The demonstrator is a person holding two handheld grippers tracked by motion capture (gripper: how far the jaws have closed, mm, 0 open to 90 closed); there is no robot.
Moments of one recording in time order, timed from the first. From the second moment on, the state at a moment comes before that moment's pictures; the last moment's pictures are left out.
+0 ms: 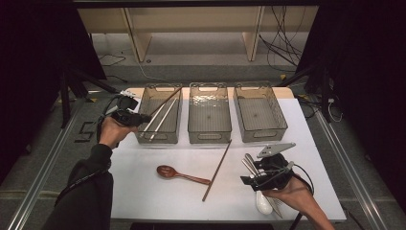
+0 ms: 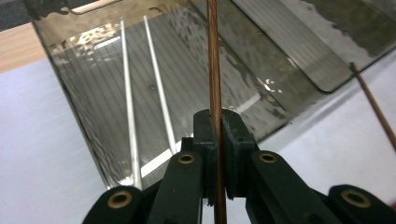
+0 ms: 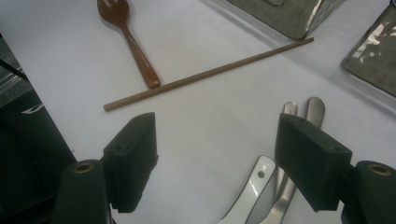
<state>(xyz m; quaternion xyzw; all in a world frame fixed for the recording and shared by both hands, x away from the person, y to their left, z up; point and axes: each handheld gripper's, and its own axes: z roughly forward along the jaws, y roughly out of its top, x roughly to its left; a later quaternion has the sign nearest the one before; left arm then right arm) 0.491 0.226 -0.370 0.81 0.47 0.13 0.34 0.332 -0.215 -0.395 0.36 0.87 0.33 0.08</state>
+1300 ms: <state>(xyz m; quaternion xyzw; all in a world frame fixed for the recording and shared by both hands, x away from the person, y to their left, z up) 0.520 0.209 -0.387 0.78 0.52 0.11 0.34 0.332 -0.215 -0.396 0.36 0.87 0.33 0.08</state>
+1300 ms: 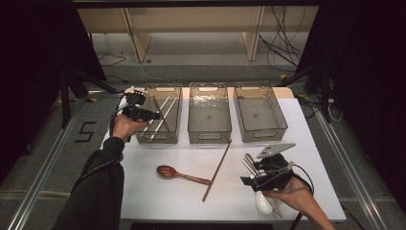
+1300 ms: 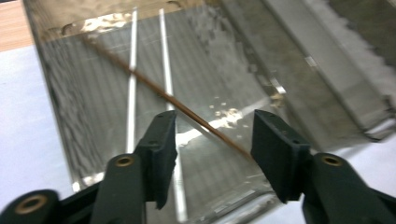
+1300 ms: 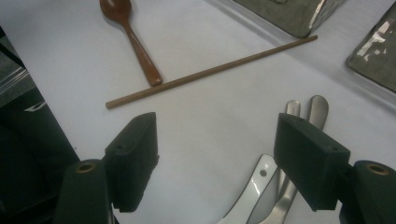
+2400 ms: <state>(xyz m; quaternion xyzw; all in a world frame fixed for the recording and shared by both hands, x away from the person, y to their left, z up) 0.397 0.105 -0.402 0.85 0.41 0.06 0.33 0.332 -0.222 -0.396 0.39 0.85 0.34 0.10</state>
